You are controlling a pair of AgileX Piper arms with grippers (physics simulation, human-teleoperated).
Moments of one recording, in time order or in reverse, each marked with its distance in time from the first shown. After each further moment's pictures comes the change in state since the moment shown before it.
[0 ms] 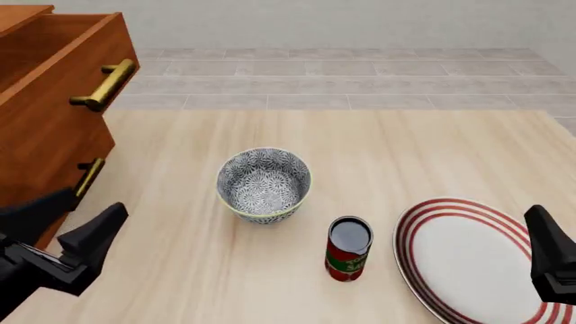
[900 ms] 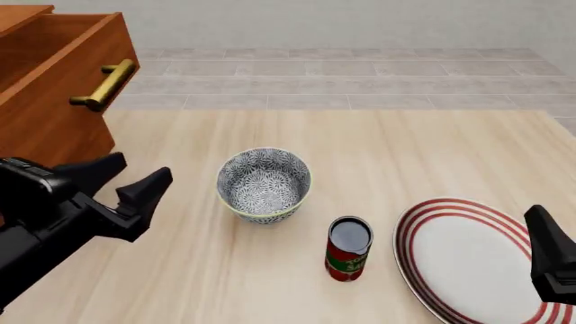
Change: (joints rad) left arm -0.068 0.445 -0.114 -0.309 -0.002; right arm 0.000 0.000 0.000 0.000 0.000
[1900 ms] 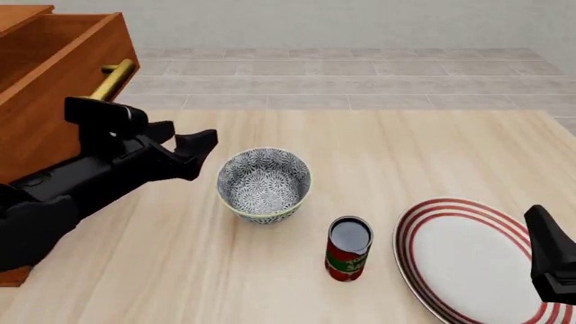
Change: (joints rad) left arm -0.043 0.334 -0.297 0.078 -0.078; right arm 0.000 0.000 0.000 0.000 0.000
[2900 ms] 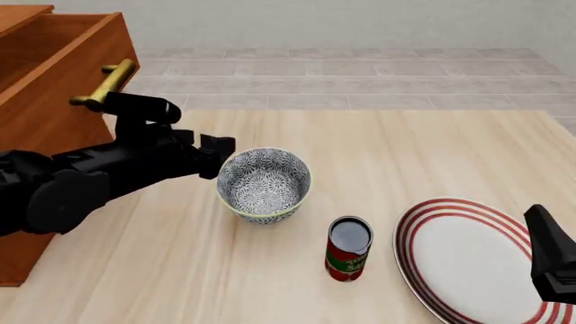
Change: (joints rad) left arm -0.026 0.119 -0.128 0.179 -0.033; right arm 0.003 0.003 -0.004 0.001 0.000
